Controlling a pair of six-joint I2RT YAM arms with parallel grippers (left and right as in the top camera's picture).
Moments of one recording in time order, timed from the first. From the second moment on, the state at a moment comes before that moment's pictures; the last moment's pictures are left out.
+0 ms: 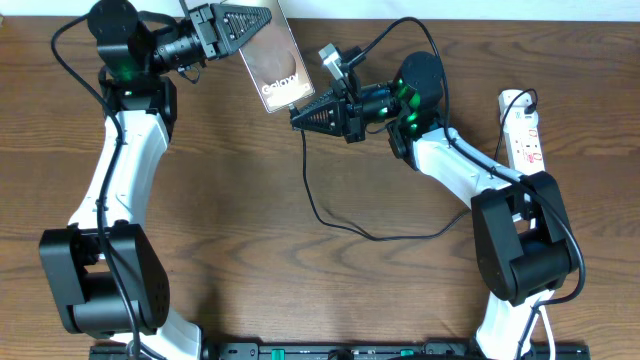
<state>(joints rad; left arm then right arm) 0.05 1.77 1.40 0.57 1.25 -1.10 0.39 1.99 1.29 0.92 -1.44 0.79</state>
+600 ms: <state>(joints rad) 0.05 1.77 1.40 0.57 1.25 -1.10 0.38 1.99 1.29 0.92 -1.44 0.79</state>
